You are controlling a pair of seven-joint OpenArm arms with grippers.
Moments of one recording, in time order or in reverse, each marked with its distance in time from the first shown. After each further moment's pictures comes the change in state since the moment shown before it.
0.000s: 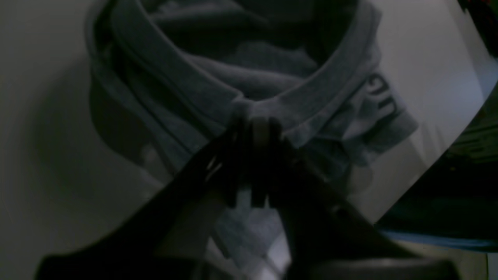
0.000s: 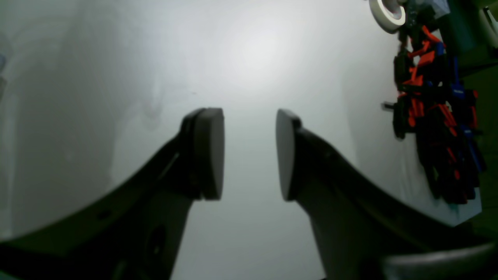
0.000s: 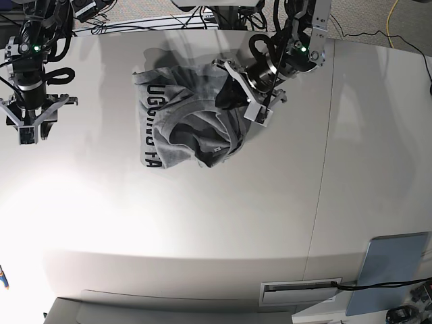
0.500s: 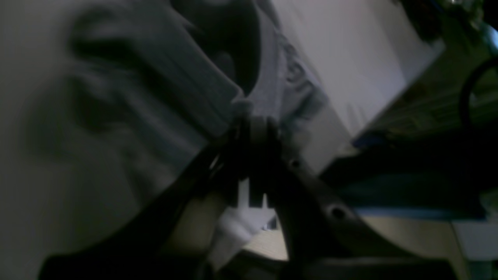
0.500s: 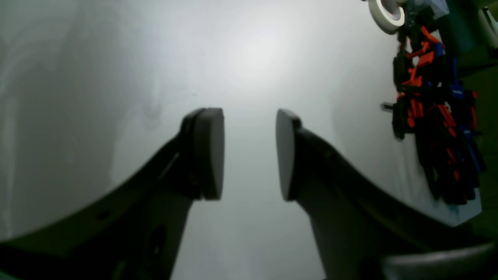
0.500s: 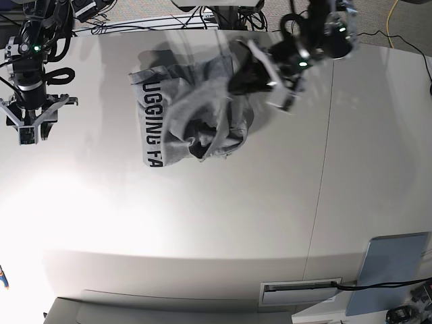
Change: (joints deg) left arm 7.9 0.0 -13.2 17.6 -16.1 -7.8 16.8; right arm 0.0 0.0 0.0 0.0 0.0 0.0 0.2
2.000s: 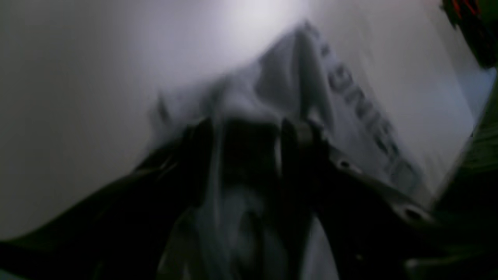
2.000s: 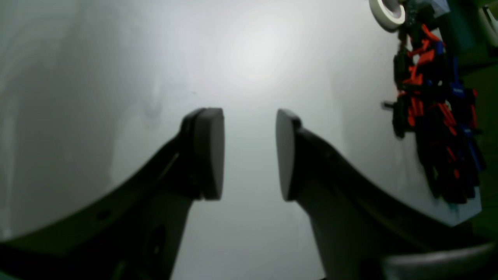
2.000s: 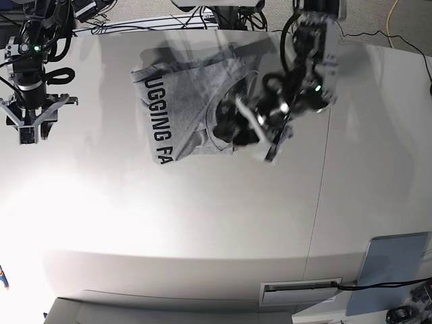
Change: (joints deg) left arm -22.1 0.5 8.4 -25.0 11.5 4.6 -10.9; right arm 0.0 0.0 0.0 0.0 0.0 0.0 -0.3
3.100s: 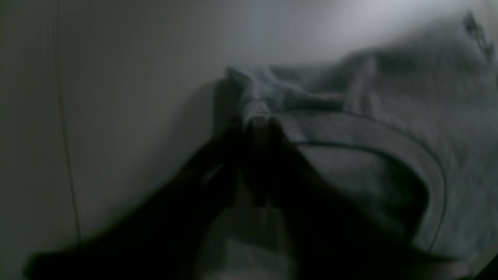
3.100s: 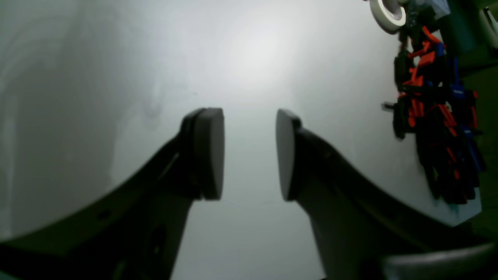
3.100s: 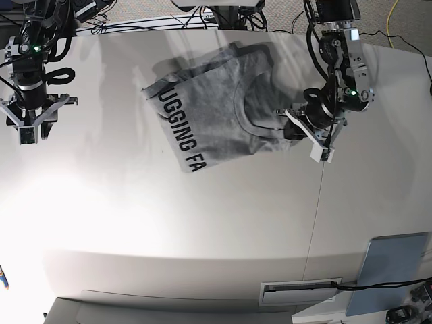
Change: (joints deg) left arm 0.1 -0.5 -19.5 -2.6 5.3 -0.6 9.5; right arm 0.0 0.0 0.0 0.0 0.0 0.0 0.0
